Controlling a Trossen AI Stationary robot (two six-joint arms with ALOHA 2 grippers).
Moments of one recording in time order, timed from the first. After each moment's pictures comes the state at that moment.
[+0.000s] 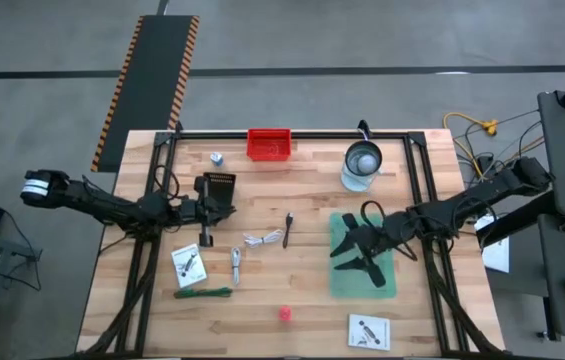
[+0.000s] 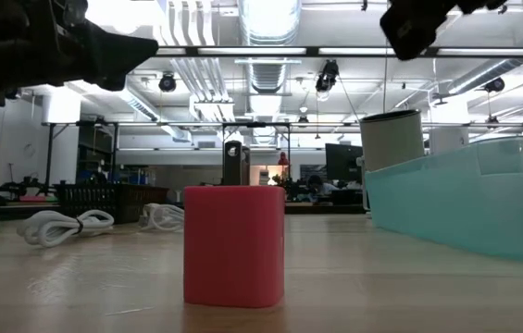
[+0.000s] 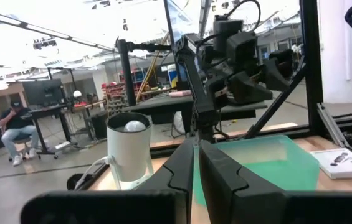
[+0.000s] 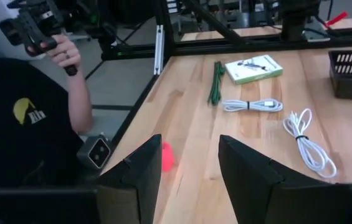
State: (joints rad) left arm -0.08 0.92 0.07 1.09 -0.14 0.20; right arm 0.37 1.11 0.63 0.16 -0.02 0.26
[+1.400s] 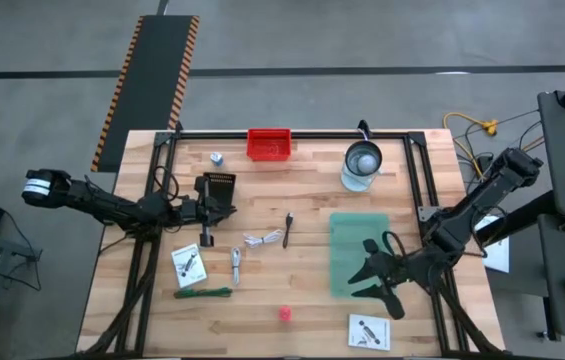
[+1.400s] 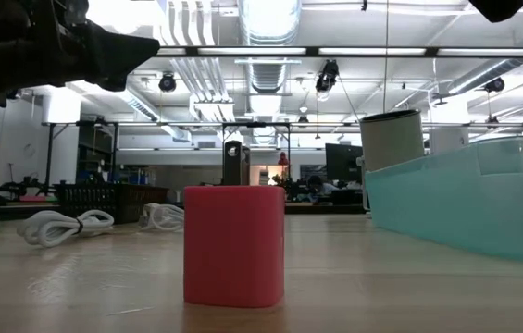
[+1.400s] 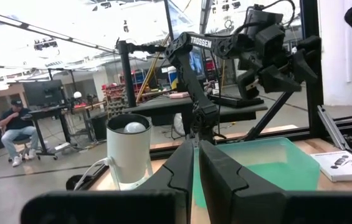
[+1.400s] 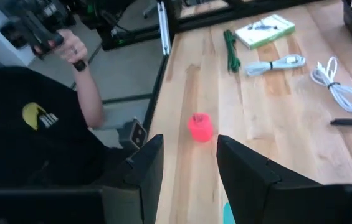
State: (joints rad) left arm -0.08 0.94 0.07 1.12 -0.14 0.20; right arm 0.75 1.15 0.75 -0.06 0.37 0.59
